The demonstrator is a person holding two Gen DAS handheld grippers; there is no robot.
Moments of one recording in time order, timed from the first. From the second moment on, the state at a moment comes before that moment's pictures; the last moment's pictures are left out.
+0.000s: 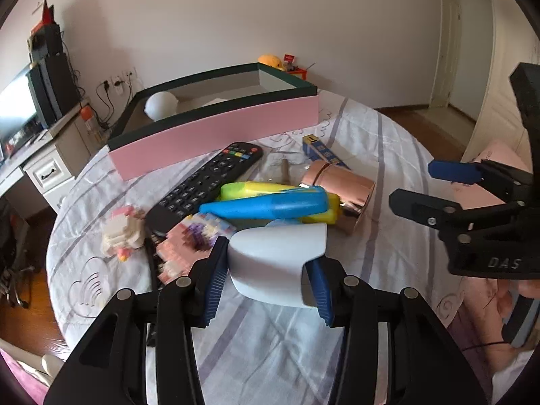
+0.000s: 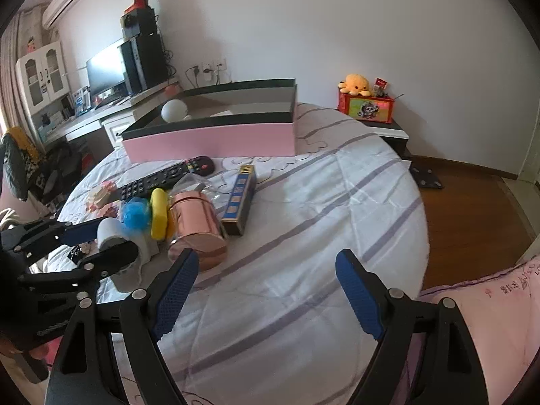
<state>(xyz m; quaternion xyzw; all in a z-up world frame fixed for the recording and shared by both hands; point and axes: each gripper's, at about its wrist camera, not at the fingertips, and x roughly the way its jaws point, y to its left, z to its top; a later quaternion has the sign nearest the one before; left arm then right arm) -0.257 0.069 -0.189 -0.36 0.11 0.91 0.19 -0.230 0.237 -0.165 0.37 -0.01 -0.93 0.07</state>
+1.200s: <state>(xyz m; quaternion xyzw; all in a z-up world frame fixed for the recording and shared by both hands) -0.248 0.042 -0.211 -0.38 0.09 0.90 0.21 -0.254 0.205 -0.188 0.40 0.02 -0.91 0.12</state>
